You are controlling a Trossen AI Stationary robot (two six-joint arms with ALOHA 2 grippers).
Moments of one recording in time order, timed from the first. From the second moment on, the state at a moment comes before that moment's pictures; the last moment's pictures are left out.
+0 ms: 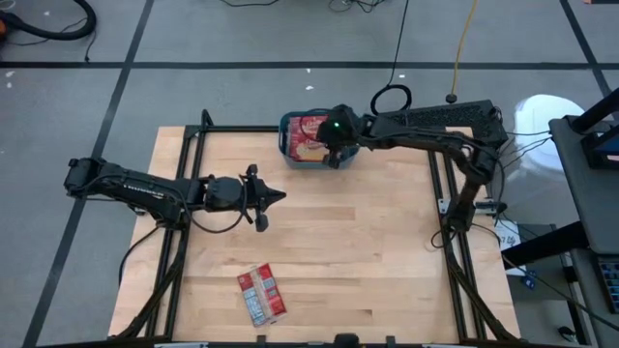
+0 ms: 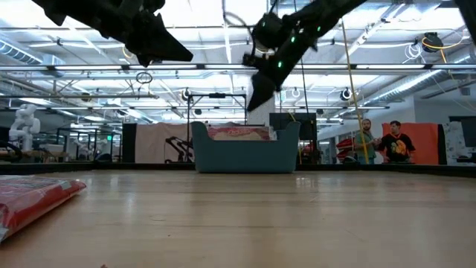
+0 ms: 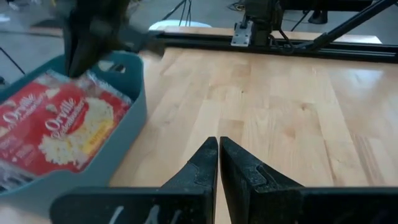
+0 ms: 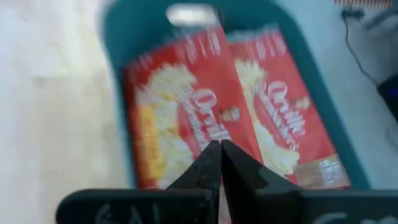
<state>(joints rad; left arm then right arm) -0.07 1.11 0.63 0.11 -0.28 -0.07 -0.45 1.78 1.38 -0.39 0.08 -0.33</state>
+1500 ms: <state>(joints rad) -0.75 1.58 0.88 -0.29 -0.24 -0.50 0.36 1.28 0.50 0.31 0.21 0.08</state>
